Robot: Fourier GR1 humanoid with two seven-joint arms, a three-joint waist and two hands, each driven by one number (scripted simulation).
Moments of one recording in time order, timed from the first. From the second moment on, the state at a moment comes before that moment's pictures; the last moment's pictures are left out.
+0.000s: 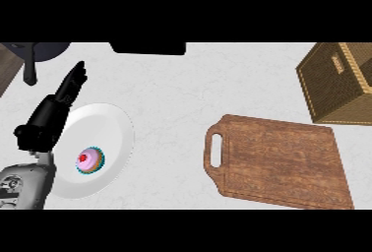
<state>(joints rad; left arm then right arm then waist) -0.25 0.26 0.06 -1.56 -0.15 -0.11 0.02 -1.16 -1.03 -0.03 -0.42 0.69 0.56 -0.56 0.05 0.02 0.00</state>
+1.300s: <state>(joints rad) -0.25 0.26 0.08 -1.56 -0.14 -0.12 0.00 -1.32 -1.07 -0.28 -0.05 0.43 0.60 -0.42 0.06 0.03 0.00</state>
